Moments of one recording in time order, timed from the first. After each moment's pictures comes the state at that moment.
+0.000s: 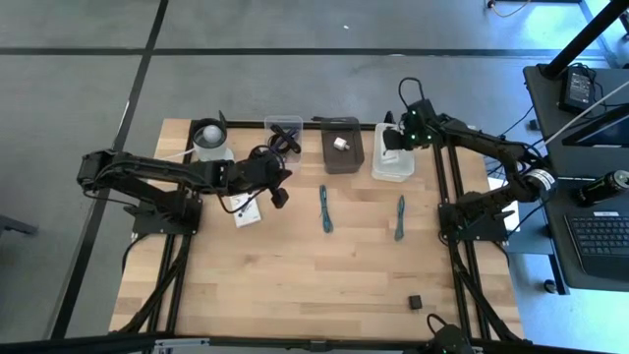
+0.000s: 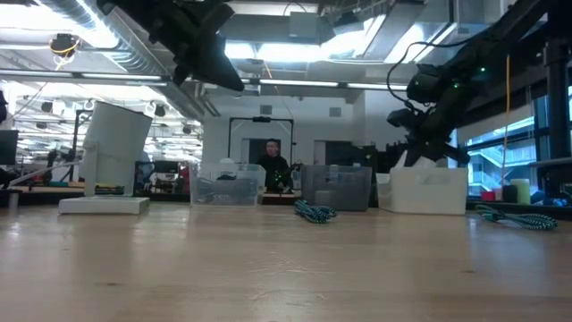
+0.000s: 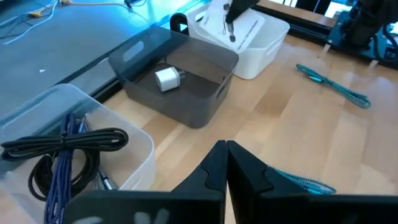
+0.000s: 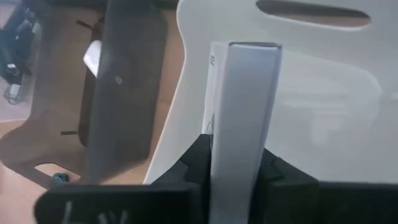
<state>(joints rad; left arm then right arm) 0.05 1.20 0.81 -0.17 -0.44 -0.36 -0.99 1.38 0.77 -0.37 -0.26 0.47</state>
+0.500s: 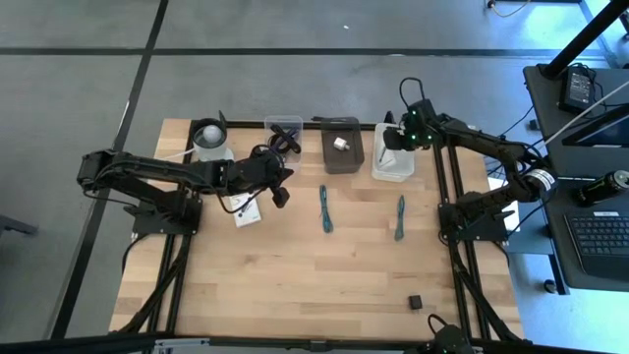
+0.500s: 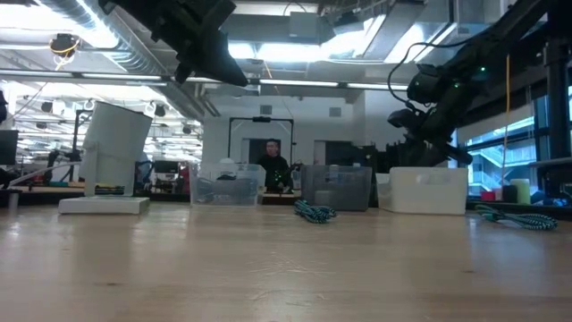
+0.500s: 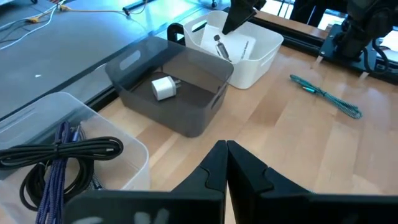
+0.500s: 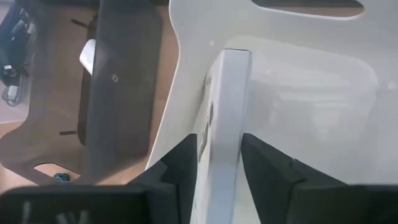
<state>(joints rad) 0.05 1.20 0.81 -0.13 -0.44 -0.36 -1.00 1.38 0.77 -0.40 -0.26 0.49</state>
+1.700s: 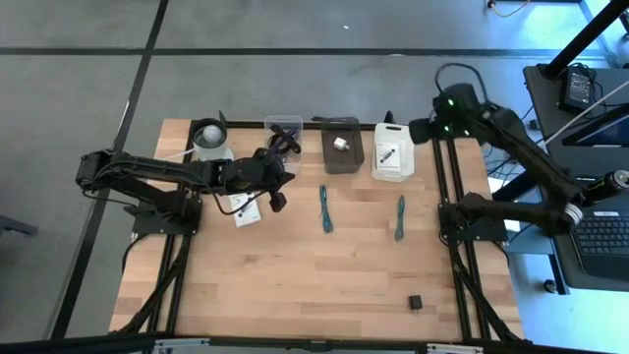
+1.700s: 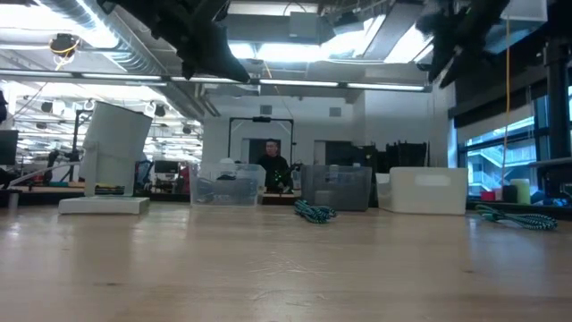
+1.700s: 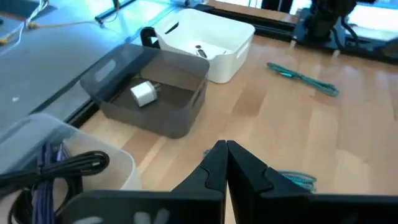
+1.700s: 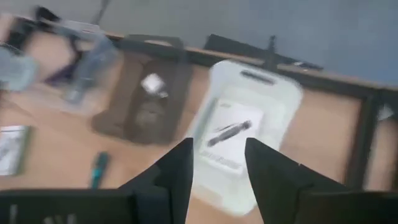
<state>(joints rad) 0.05 1.19 0.81 -0.14 -0.35 -0.22 -0.81 1.01 1.19 -1.04 0.04 0.47</state>
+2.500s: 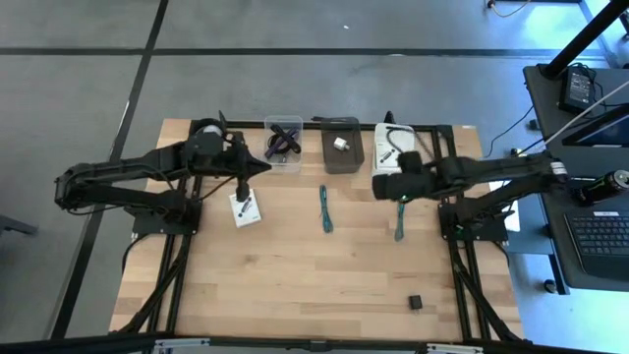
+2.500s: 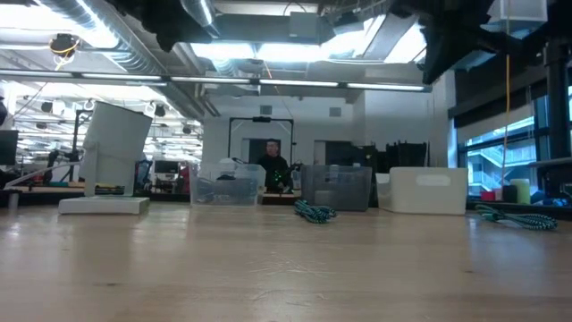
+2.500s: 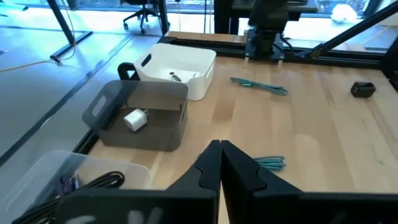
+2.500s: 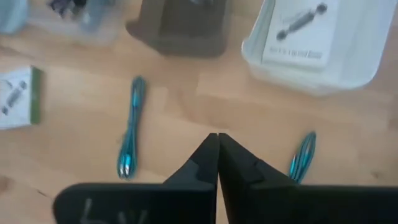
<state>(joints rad) 0.25 0.84 0.81 -0.36 0.00 0.02 0.11 1.25 1.18 -1.16 0.48 1.44</state>
